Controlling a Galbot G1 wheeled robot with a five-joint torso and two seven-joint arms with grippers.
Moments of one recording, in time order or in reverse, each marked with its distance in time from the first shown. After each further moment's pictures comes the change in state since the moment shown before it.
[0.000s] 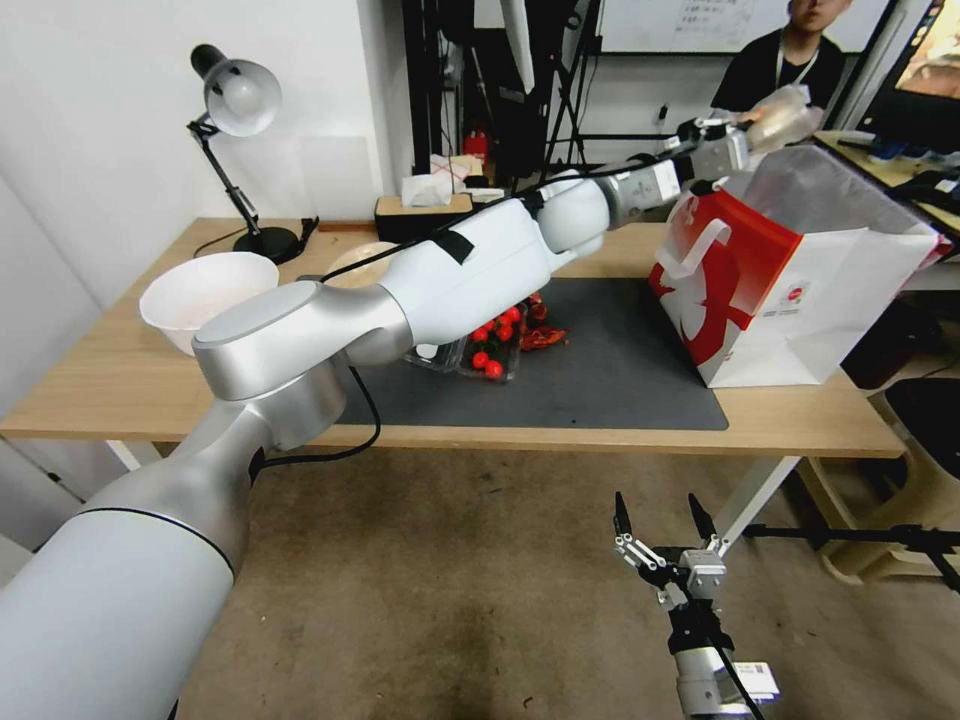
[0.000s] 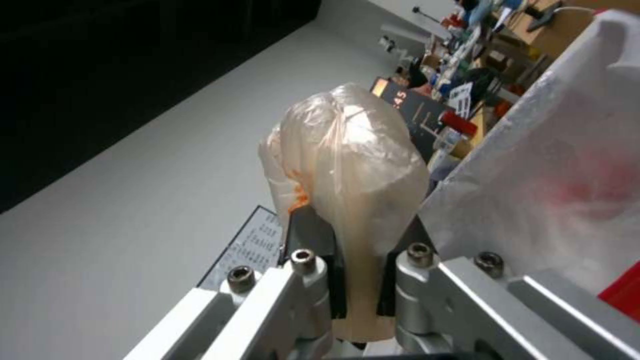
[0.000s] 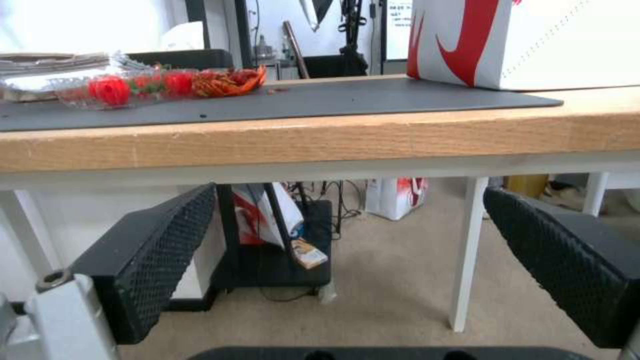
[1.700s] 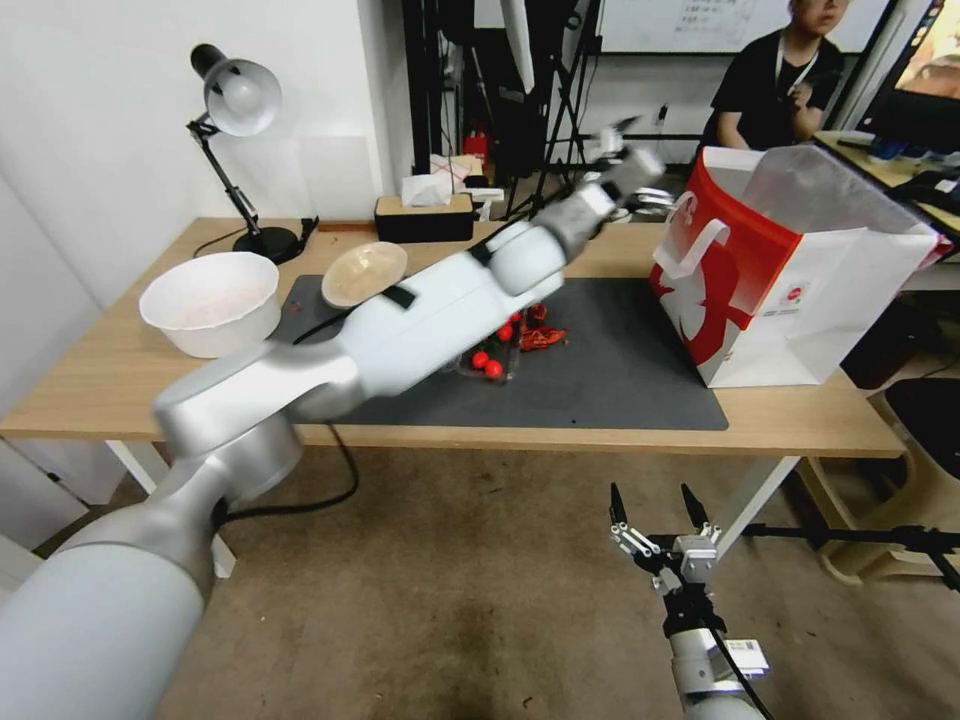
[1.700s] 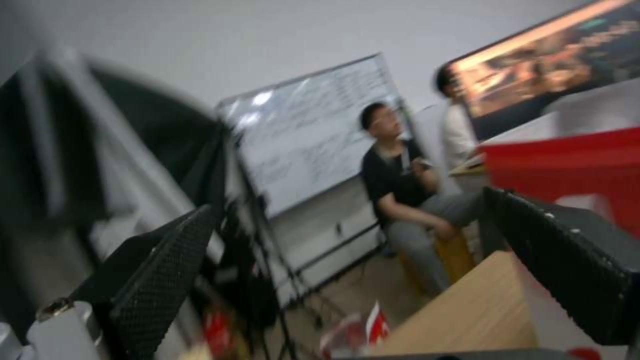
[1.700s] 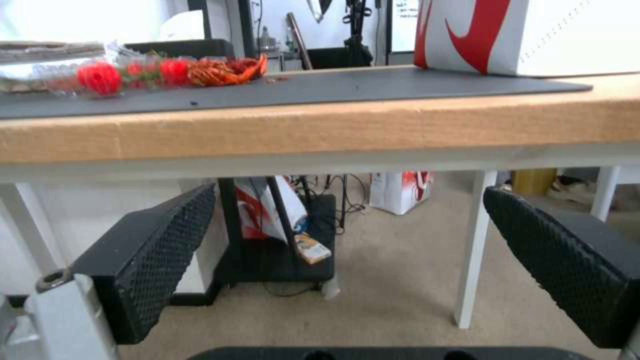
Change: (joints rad) left arm 0.286 0.244 -0.163 -0.389 -0.300 0.301 -0.410; right arm 0.044 -0.020 -0.019 -0.021 0.030 -0.024 -0.004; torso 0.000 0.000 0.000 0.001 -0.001
